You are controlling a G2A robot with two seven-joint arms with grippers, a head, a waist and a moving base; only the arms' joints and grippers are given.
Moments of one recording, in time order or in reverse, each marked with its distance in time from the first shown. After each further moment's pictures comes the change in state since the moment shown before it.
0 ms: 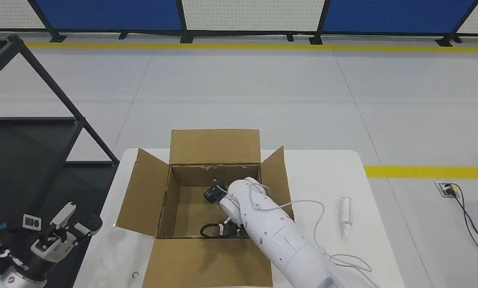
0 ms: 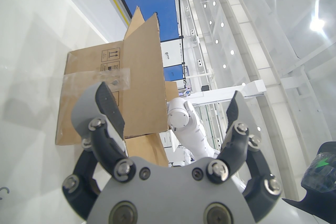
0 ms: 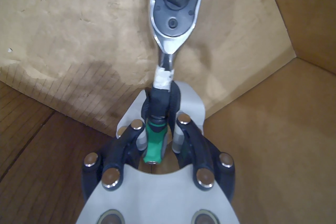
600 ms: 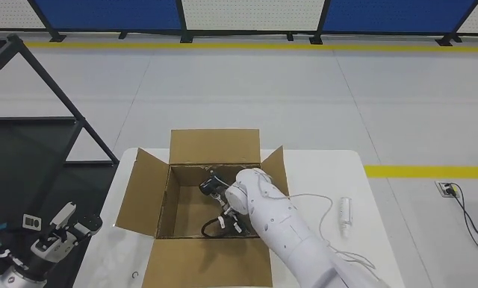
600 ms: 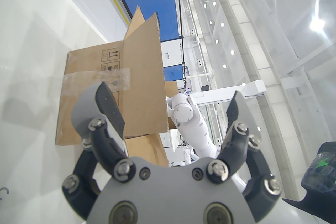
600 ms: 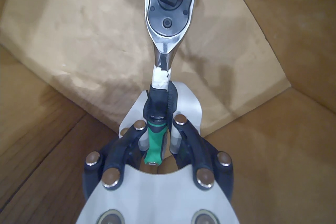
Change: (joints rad) left arm 0.000 0.000 0.000 0.000 0.000 0.000 0.000; right arm 0.061 0.008 0.079 0.046 0.124 -0.170 -0.089
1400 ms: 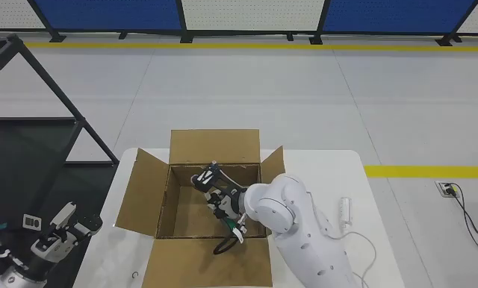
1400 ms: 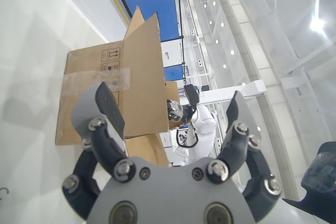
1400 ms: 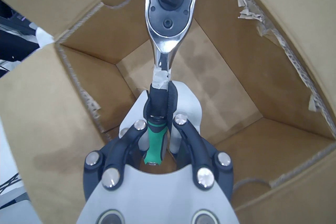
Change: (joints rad) left arm 0.000 0.000 0.000 0.000 0.000 0.000 0.000; right arm -0.507 0.232 0.317 -1.148 -0.058 -0.078 0.220
